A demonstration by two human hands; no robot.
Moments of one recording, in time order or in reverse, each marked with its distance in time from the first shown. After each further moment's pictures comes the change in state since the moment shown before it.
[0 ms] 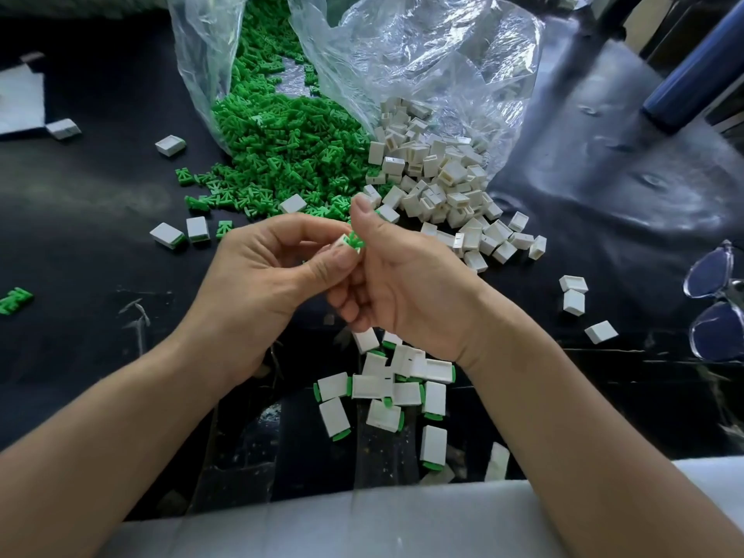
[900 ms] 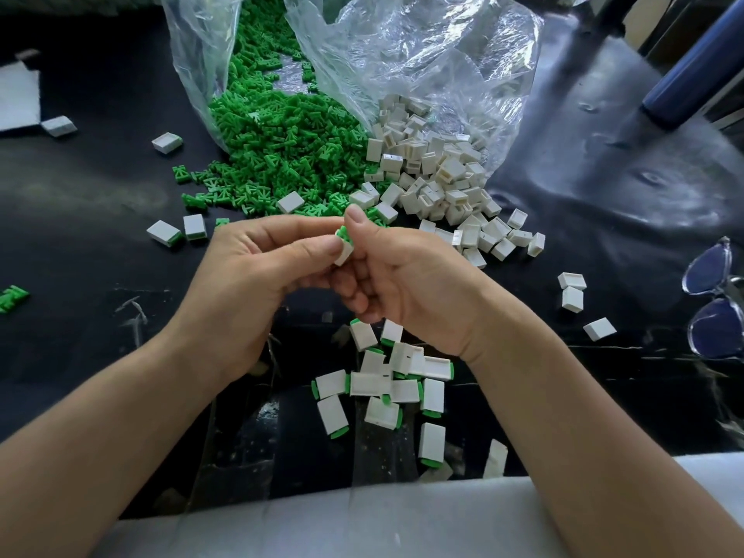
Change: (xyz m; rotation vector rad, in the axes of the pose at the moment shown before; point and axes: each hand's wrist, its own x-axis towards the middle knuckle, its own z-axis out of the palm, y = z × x) left_hand 0.001 0.000 -0.004 -0.049 -0.019 -0.028; right_hand -0.003 -0.002 0.001 -0.088 0.076 -0.016
